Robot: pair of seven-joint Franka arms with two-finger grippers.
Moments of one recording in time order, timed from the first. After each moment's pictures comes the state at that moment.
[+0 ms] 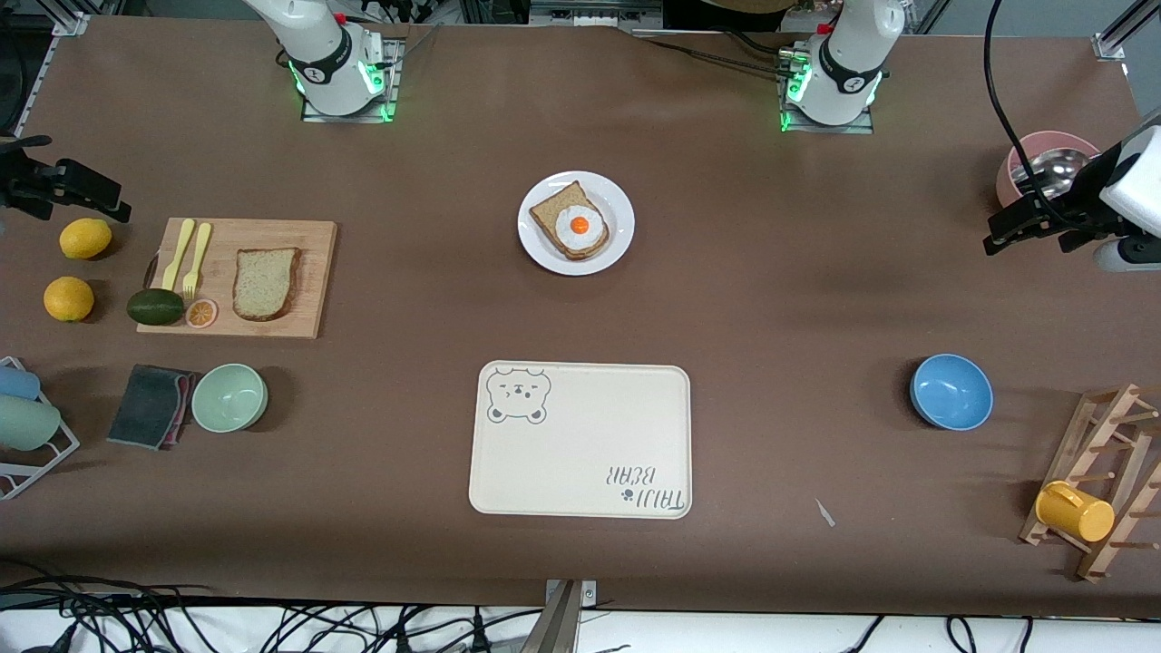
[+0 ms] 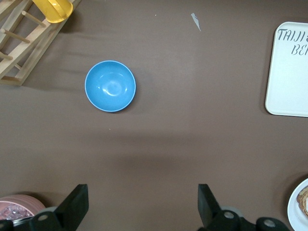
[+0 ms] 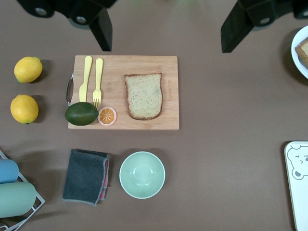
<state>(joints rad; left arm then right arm) 0.05 0.00 -0.01 -1.69 -0.02 1.67 -0.03 -0.03 0.01 -0.05 -1.61 0.00 1.56 -0.06</state>
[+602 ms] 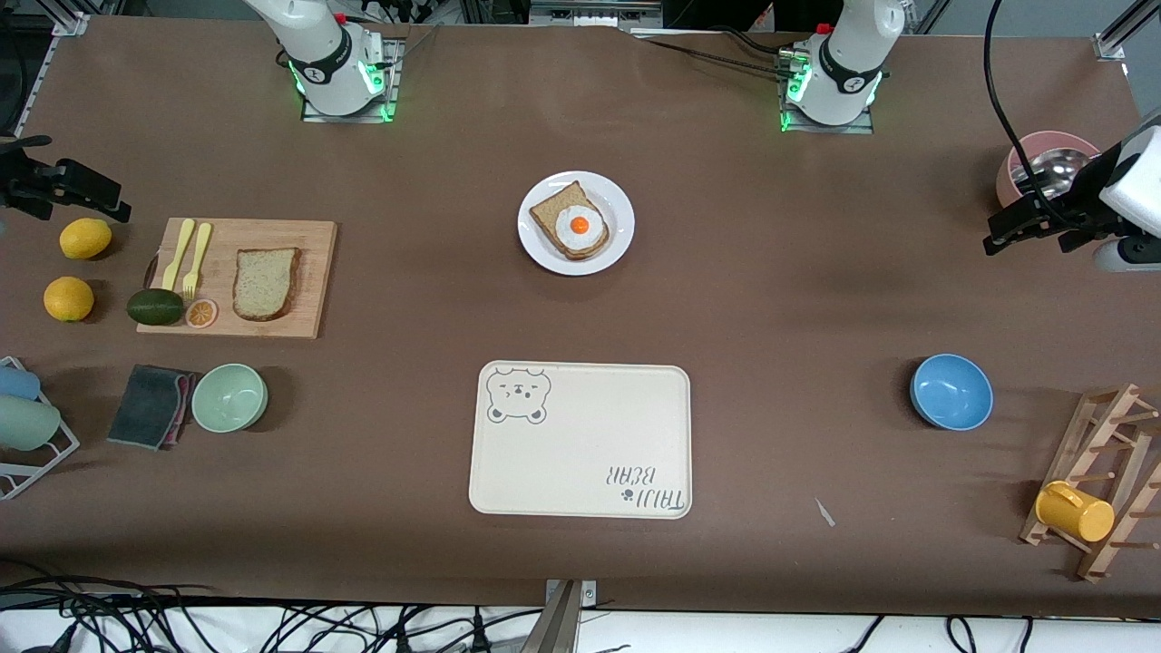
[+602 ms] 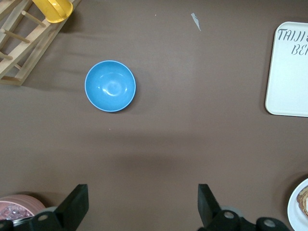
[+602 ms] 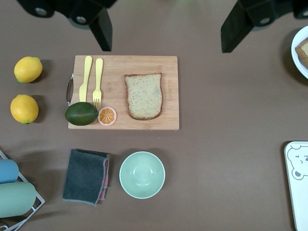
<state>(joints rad) 0.05 0.00 -0.01 -1.69 -0.02 1.67 -0.03 -0.03 0.01 -0.05 -1.61 0.00 1.56 -0.06</state>
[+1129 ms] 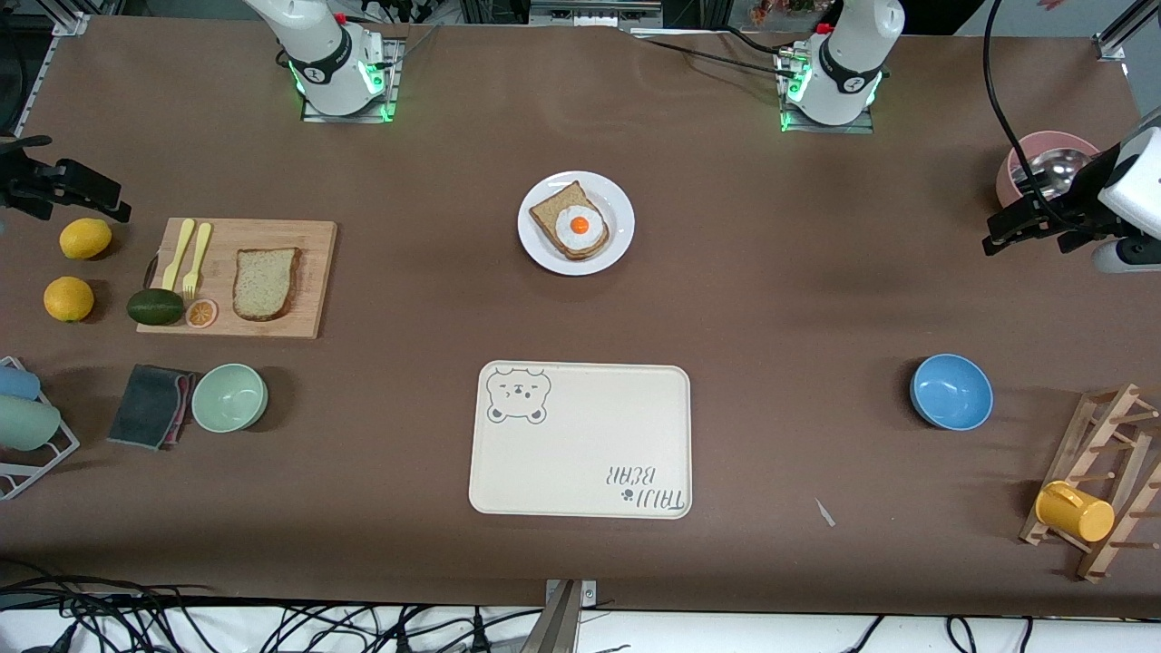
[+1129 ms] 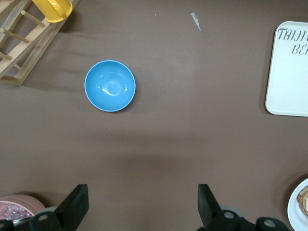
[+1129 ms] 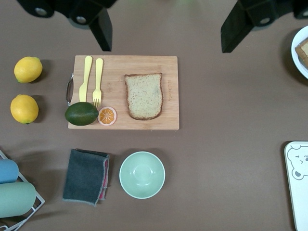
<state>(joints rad) 0.05 0.00 -0.01 -1.69 -0.02 1.67 -0.03 -0.03 0.01 -0.05 -1.61 0.00 1.56 -0.06</state>
